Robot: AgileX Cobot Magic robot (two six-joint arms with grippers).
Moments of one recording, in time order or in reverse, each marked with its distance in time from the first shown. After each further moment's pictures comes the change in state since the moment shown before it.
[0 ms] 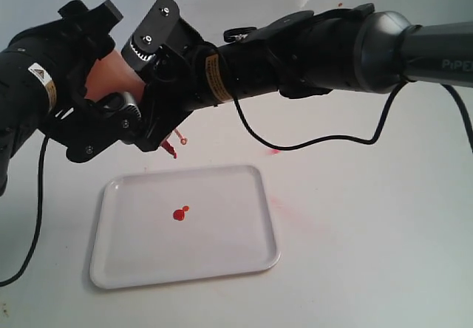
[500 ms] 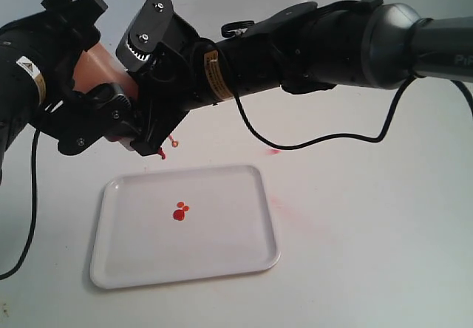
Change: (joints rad) left arm 0.006 -0.008 -0.002 0.004 0.037 -0.010; right arm 0.002 -0.021 0.002 -0.026 -0.058 -0.013
